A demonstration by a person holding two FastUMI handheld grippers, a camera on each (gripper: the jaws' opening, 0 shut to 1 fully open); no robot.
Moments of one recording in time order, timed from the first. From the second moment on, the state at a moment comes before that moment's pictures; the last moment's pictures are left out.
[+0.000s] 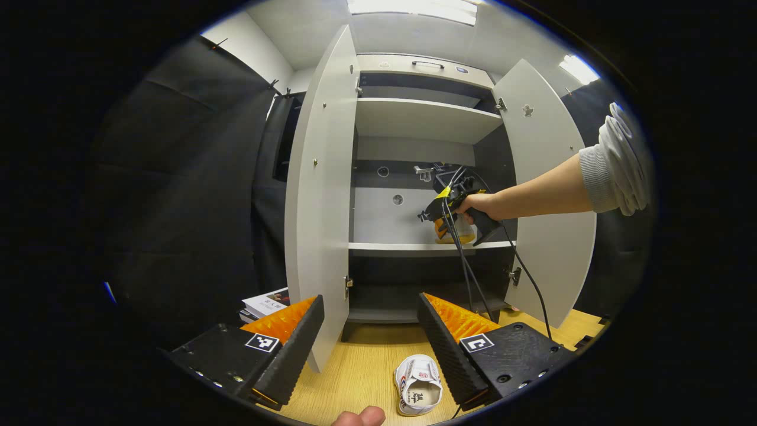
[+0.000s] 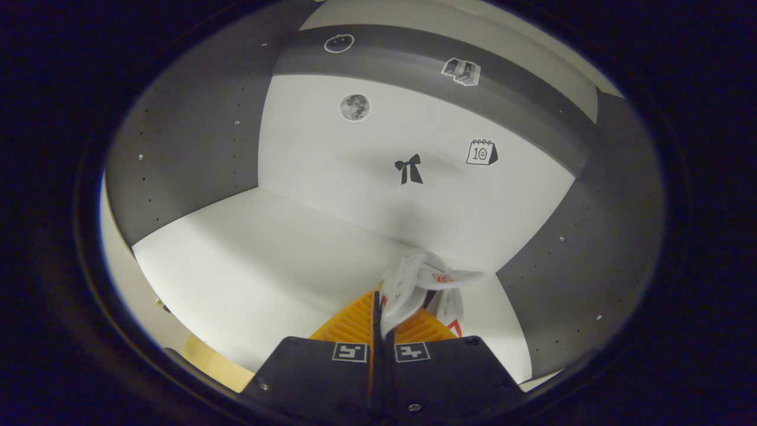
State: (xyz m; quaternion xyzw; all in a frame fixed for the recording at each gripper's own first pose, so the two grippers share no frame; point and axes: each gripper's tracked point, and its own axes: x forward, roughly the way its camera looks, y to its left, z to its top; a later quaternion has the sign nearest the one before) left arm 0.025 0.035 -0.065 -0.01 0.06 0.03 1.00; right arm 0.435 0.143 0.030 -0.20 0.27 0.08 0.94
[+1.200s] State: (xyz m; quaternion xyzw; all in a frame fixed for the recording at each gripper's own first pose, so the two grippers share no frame) left arm 0.027 0.025 -0.043 -0.01 0.03 0.01 1.00; right arm 0.251 0.117 0.162 -0.11 0.06 0.13 0.98
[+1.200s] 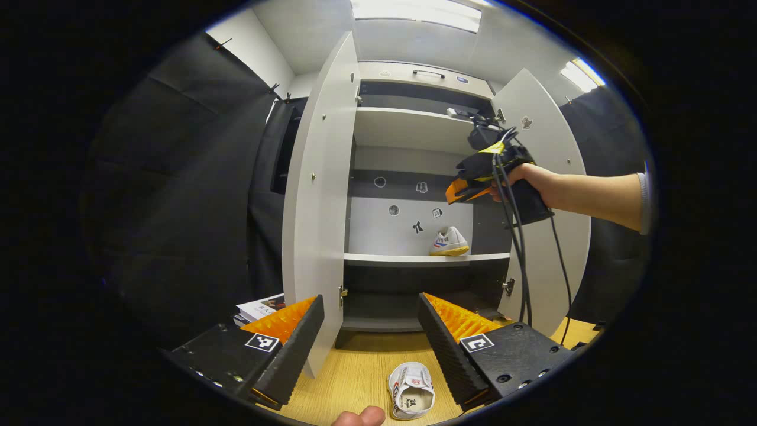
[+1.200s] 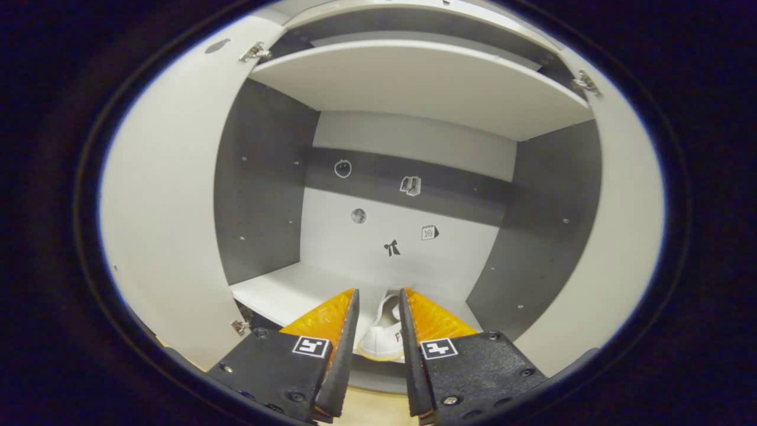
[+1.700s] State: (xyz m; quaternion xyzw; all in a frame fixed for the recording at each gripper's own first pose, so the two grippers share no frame) left arm 0.021 -0.007 -0.038 -0.01 0.03 -0.03 1.00; right arm 0.106 0.042 0.055 -0.09 0.01 0.09 0.99
